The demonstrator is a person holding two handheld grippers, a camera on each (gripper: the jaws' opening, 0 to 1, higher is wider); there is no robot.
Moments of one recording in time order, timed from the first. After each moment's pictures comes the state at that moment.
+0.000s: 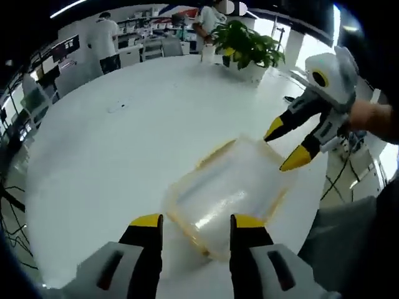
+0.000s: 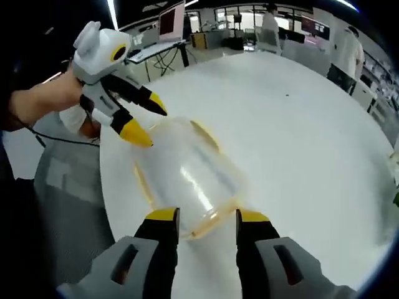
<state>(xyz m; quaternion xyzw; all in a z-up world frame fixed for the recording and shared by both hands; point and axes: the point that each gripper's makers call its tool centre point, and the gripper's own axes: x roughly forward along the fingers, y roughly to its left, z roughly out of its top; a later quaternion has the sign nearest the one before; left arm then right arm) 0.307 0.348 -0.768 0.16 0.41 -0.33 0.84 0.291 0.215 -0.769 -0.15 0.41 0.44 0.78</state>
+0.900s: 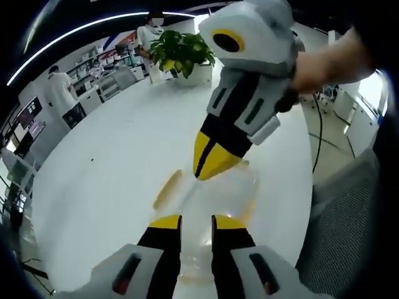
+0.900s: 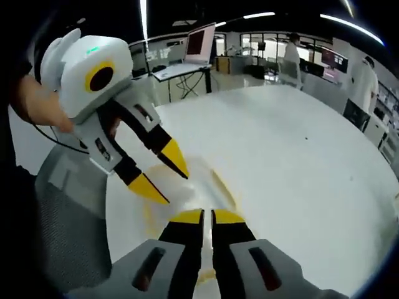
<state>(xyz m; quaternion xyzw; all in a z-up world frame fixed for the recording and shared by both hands) 0.296 0.295 -0.752 0.26 0.32 -0.43 0.80 0.315 0.272 -0.751 -0.15 0.32 0.51 0.78</state>
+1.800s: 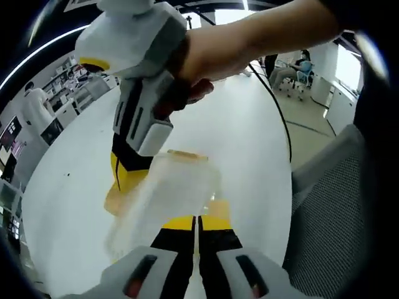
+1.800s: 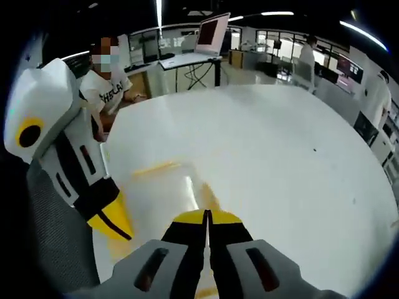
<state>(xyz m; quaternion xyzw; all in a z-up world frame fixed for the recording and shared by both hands) 0.255 0.269 -0.764 0.28 0.30 -0.50 0.76 0.343 0.292 -0.761 -0.21 0.33 0.53 0.75</state>
